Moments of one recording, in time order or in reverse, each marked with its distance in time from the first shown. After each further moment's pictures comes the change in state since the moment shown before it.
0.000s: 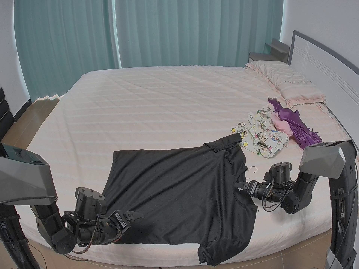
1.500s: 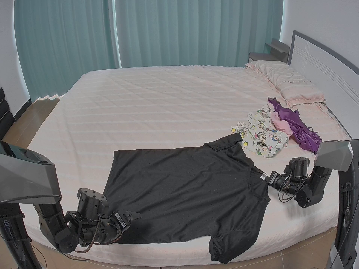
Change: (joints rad) left arm 0.010 0.039 -0.012 0.000 0.037 0.006; right arm -0.183 -0.019 0.017 -0.068 -0.054 -0.027
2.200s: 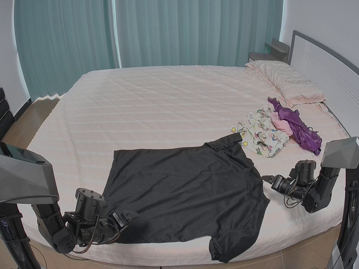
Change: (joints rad) left arm 0.003 -0.017 0.014 0.000 0.024 -0.001; right arm 0.009 -0.095 0.173 -0.062 0.002 0.020
